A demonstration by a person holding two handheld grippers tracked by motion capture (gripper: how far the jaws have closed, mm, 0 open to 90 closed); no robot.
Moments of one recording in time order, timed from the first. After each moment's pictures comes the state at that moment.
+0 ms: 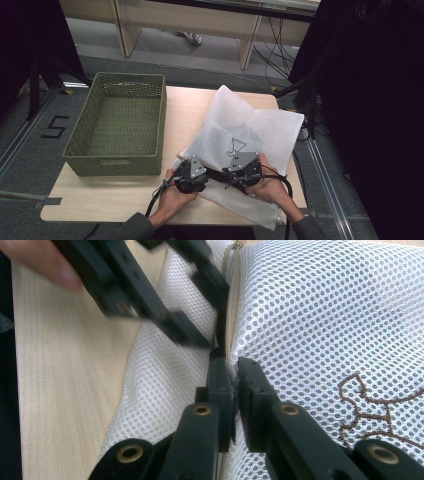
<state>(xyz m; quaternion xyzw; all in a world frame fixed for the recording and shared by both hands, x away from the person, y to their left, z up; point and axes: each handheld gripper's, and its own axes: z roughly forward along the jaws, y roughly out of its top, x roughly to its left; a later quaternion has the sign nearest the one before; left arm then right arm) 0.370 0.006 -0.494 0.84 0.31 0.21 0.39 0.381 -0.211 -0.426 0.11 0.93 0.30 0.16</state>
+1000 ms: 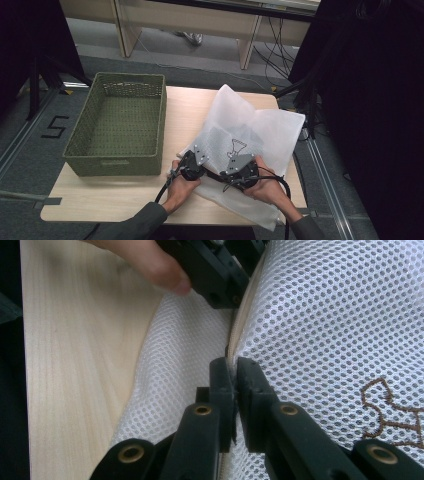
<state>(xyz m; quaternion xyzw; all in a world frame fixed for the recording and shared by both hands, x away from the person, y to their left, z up) 0.410 -0.012 -0.510 0.83 0.34 0.23 0.37 0.380 -0.206 -0.435 0.10 0.94 0.29 0.15</state>
